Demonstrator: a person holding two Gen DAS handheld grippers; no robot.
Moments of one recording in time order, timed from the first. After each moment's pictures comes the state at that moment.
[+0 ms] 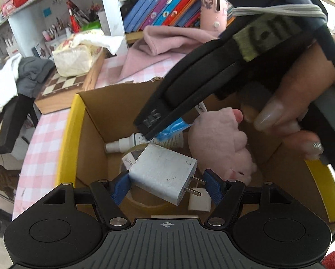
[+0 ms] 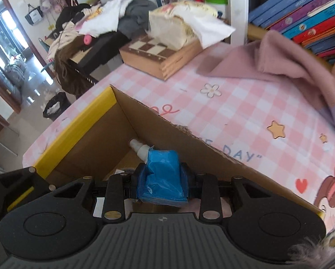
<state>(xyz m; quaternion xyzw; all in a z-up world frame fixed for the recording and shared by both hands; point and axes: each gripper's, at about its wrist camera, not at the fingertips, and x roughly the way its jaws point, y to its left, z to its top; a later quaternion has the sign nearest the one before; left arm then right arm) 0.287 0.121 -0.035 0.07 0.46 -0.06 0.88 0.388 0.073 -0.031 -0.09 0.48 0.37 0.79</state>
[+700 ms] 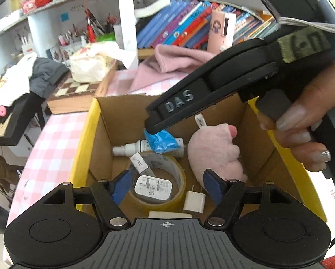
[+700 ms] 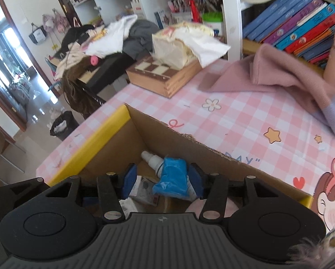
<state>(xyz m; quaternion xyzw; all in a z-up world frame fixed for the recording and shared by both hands) 0.251 0.127 -0.014 0.03 0.40 -0.04 0.92 0.364 0.052 0.000 -0.05 0.43 0.37 0.82</state>
